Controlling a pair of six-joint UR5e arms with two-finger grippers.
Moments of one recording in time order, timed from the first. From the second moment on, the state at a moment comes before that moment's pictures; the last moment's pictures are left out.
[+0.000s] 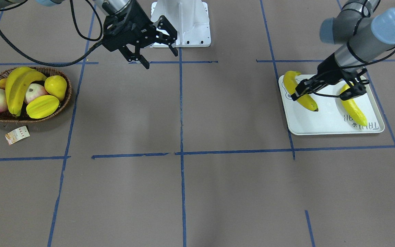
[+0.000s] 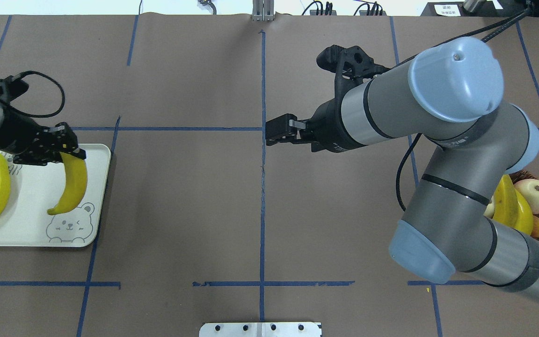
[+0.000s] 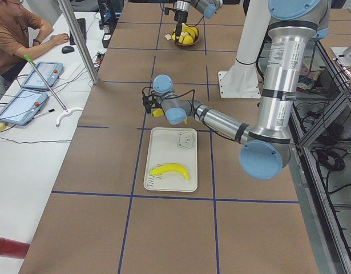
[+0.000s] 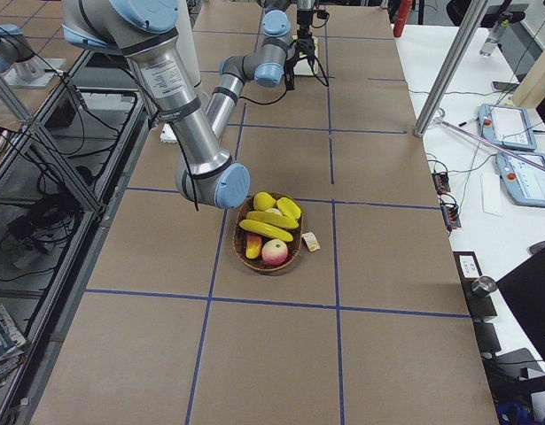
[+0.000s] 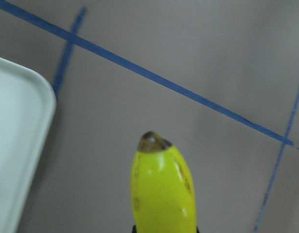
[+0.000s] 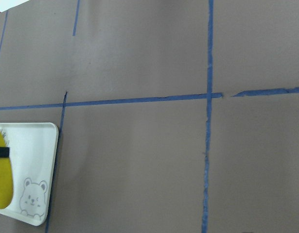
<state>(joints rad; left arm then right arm) -0.95 -1.61 -1.79 -2.20 -2.32 -1.36 0.64 -1.02 2.03 -1.34 1.97 1.30</state>
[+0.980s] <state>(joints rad) -0.97 -1.48 -1.66 -2.20 -2.13 -1.08 0.68 -1.06 2.03 -1.34 1.97 1.30</state>
